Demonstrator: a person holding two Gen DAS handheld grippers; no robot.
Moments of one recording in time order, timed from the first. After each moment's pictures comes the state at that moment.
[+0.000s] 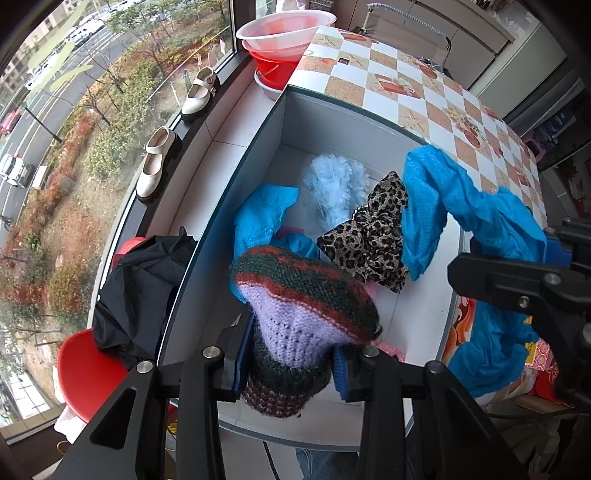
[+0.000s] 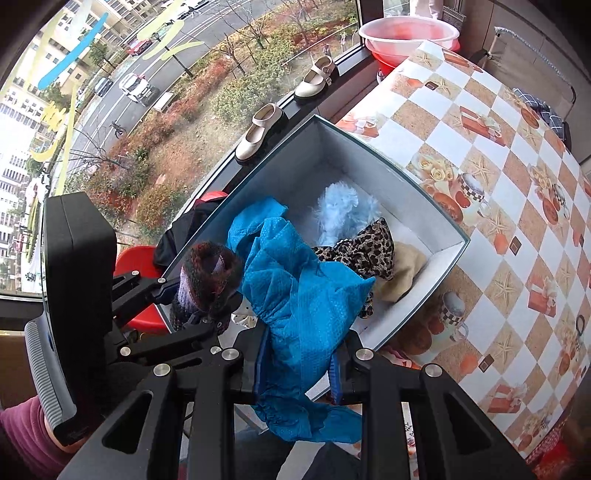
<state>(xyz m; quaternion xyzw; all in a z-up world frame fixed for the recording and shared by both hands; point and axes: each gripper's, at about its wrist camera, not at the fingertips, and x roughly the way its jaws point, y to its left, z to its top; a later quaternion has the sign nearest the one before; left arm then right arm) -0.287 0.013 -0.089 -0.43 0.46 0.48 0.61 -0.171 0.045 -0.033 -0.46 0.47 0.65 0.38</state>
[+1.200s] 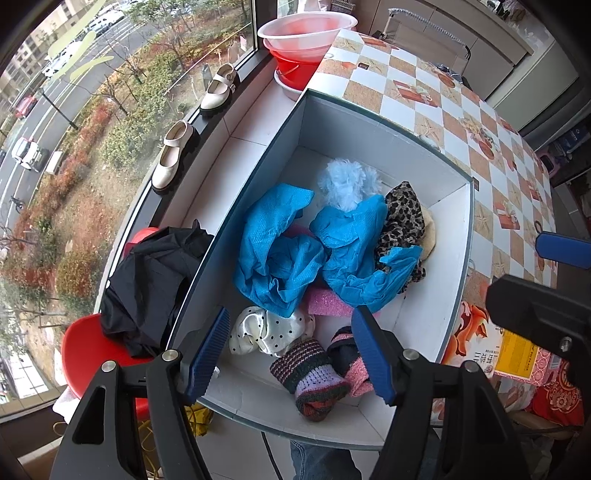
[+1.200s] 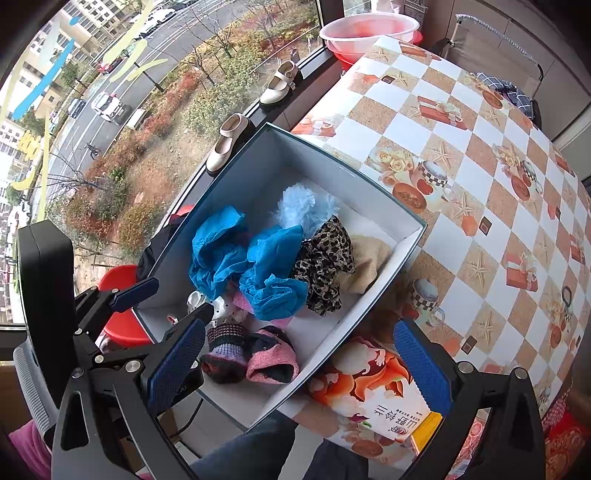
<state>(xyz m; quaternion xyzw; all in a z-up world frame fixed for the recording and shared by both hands) -0.286 0.014 -0.087 -0.45 0.46 0.50 0.58 -0.144 0.042 -0.025 -0.45 0.48 0.62 0.43</state>
